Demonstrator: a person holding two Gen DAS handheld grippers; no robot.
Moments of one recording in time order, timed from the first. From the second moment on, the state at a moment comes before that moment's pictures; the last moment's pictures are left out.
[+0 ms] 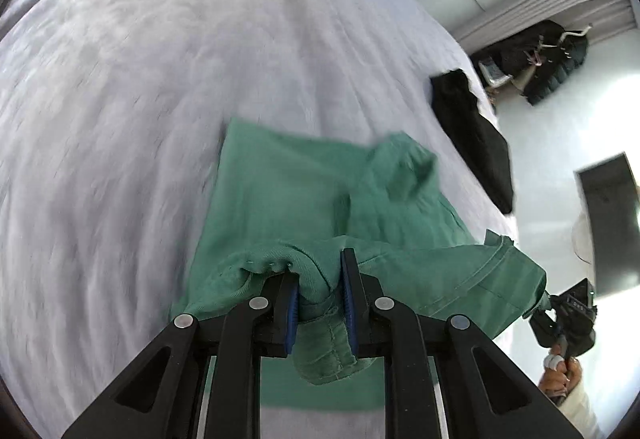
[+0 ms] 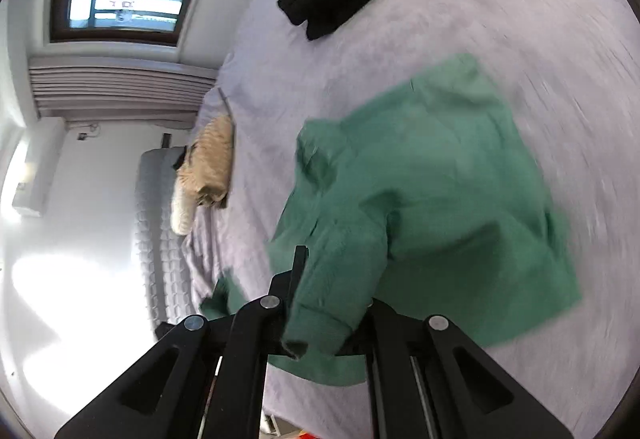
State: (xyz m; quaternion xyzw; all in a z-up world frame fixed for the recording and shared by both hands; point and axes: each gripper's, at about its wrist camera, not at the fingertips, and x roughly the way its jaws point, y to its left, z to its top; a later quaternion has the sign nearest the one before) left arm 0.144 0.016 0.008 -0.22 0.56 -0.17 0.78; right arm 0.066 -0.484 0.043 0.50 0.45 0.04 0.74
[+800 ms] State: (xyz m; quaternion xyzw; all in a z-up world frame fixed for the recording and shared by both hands) left arm 0.160 0.010 -0.062 -0.05 0.60 -0.01 0.80; right arm 0.111 -0.539 -0.025 0.37 0.51 -0.09 0.77
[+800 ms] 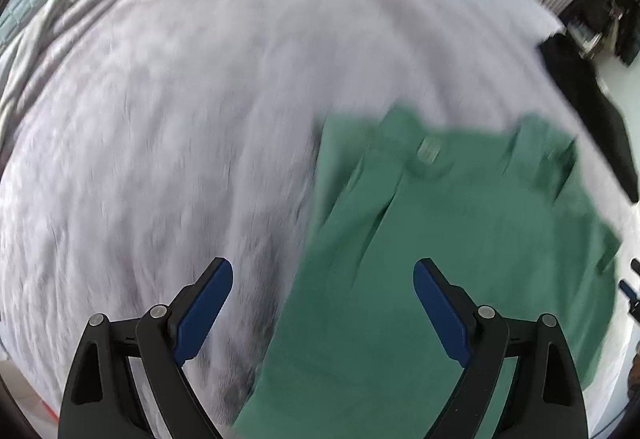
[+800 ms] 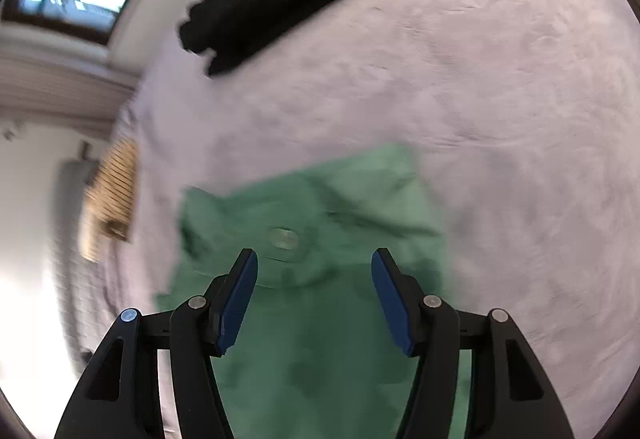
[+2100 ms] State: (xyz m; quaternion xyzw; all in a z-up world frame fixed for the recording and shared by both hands) left arm 0.174 -0.014 -0.046 0.03 0.54 0.00 0.84; right arm 0.106 -0.518 -0.018 0.20 0.52 -0.13 0.82
